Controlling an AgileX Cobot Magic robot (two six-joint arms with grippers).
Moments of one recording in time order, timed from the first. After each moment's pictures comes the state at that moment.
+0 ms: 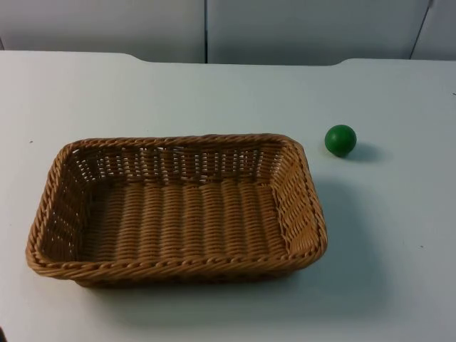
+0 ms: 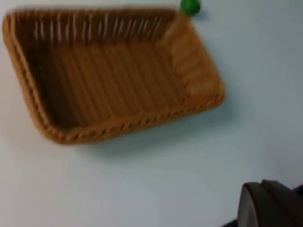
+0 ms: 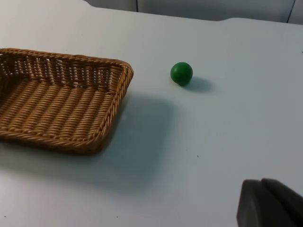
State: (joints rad) right arm 0.18 0.00 -0.52 0.11 1.09 -0.11; left arm -0.04 0.63 -0.65 -0.63 1.11 0.23
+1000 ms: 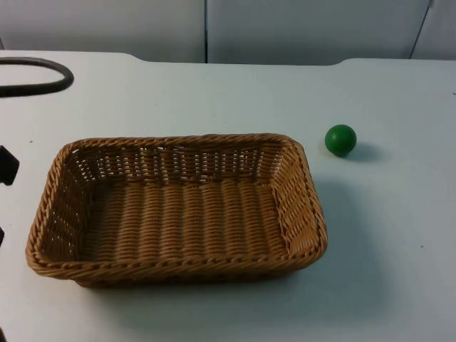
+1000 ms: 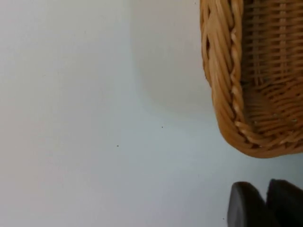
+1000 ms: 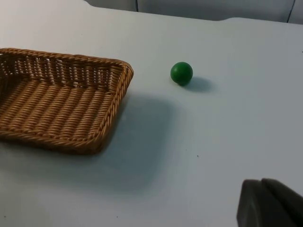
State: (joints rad) right arm 0.18 0.00 -0.52 0.11 1.09 -0.11; left arm -0.04 1.45 -0.65 -0.50 0.76 0.30
